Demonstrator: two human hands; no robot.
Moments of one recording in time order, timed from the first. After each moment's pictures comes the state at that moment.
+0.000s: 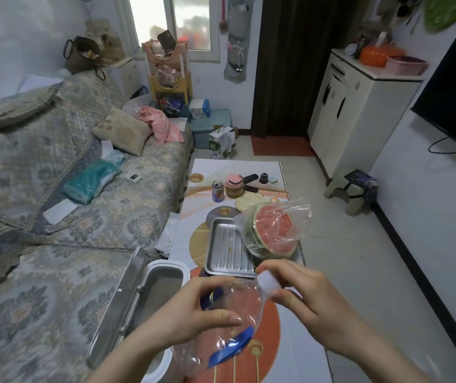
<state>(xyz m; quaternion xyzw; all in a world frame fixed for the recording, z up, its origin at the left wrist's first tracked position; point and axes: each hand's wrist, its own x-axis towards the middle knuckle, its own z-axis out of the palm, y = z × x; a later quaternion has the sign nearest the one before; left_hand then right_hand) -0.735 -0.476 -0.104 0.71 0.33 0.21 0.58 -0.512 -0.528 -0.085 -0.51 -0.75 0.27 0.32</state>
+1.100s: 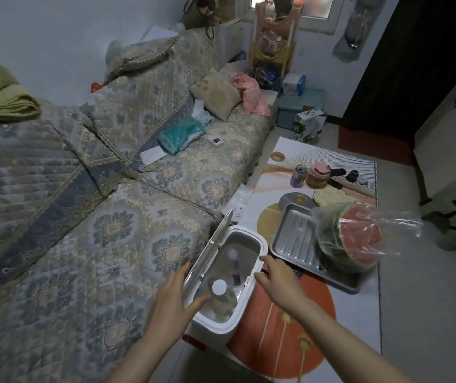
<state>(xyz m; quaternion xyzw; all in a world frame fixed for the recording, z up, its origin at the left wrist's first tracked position) -0.893 -0.535 -0.227 0.57 0.72 0.26 0.30 -0.673 -0.438 -0.238 -0.62 -0.72 0.31 0.06</state>
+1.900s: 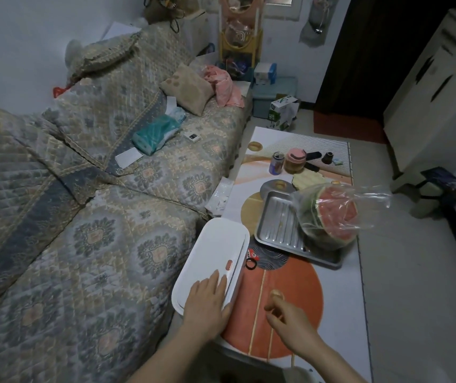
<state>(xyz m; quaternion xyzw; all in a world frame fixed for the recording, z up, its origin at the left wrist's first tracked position) -0.821 -0.514 -0.283 0.76 0.62 -0.08 0.18 -0.617 -0.533 -0.259 -0.65 -0.63 0.42 0.07</state>
